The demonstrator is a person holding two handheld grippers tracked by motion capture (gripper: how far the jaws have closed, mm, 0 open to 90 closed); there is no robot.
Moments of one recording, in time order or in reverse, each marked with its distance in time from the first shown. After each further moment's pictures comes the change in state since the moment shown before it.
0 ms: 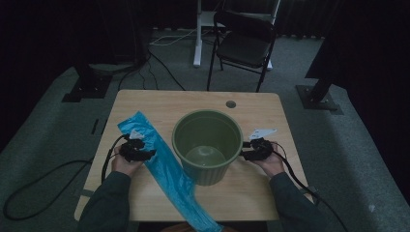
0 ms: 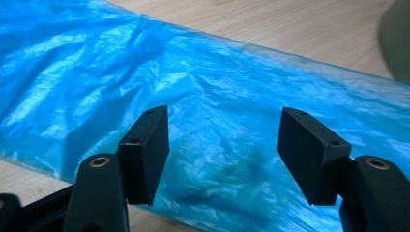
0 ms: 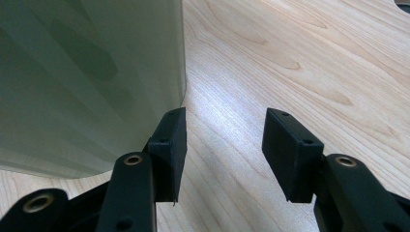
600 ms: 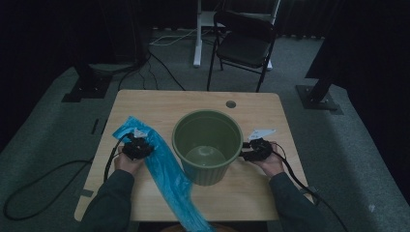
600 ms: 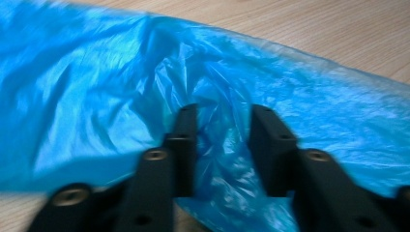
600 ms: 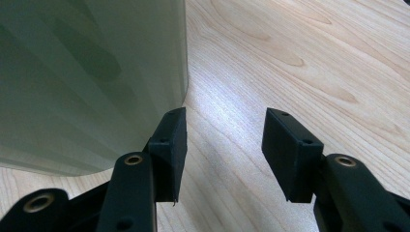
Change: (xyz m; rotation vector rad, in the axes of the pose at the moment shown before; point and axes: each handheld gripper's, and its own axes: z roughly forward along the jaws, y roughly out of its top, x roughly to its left) left arm -0.002 0.004 0.008 0.021 0.042 -0.012; right arm 0.001 -0.001 0.002 0.011 0.006 -0.001
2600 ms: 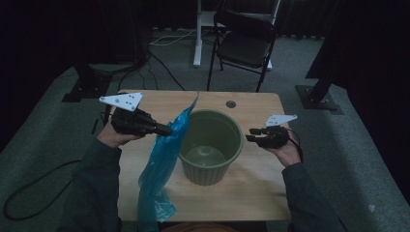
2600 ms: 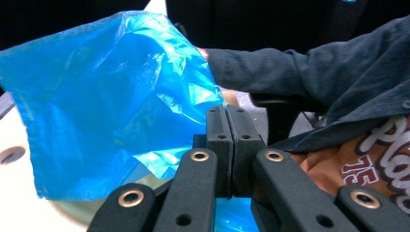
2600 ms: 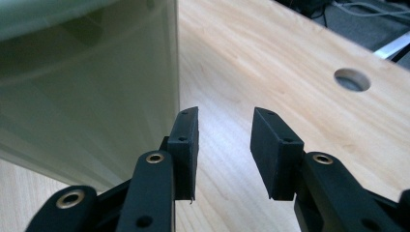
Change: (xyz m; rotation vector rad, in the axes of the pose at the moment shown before) left arm -0.052 0.141 -0.186 -0.383 -0.948 0.656; right arm -0.018 0.038 -0.070 -0.127 0.011 -0.059
